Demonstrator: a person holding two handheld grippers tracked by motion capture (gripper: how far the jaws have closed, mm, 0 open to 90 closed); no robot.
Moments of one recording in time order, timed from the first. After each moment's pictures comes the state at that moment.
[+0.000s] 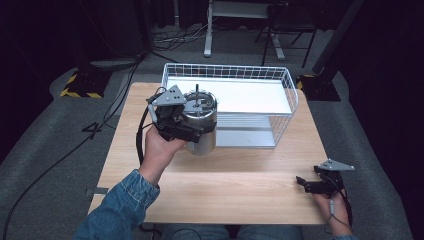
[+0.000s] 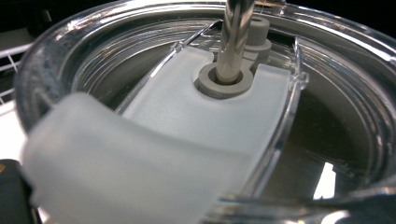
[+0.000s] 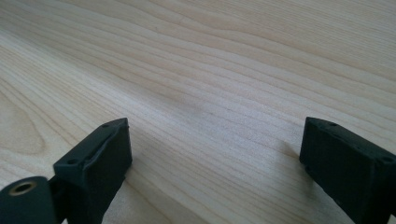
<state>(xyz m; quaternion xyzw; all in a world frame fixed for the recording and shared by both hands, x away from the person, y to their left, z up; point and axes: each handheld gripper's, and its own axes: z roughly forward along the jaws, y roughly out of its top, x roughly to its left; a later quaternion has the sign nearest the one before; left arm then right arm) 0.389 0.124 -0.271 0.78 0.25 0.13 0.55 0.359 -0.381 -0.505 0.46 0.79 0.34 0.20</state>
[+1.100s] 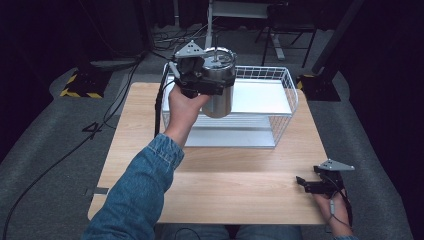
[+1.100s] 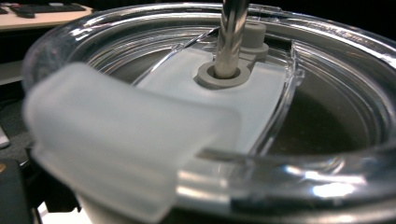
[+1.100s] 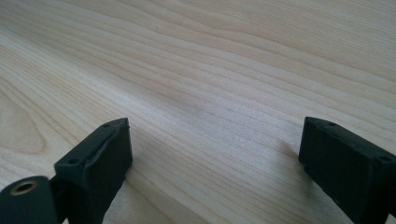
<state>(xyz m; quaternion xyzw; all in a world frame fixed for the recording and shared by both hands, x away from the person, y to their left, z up) 0.465 0.082 -0.223 0.74 0.29 0.16 0.59 0.359 -0.381 -0.505 0.46 0.79 0.34 0.20</state>
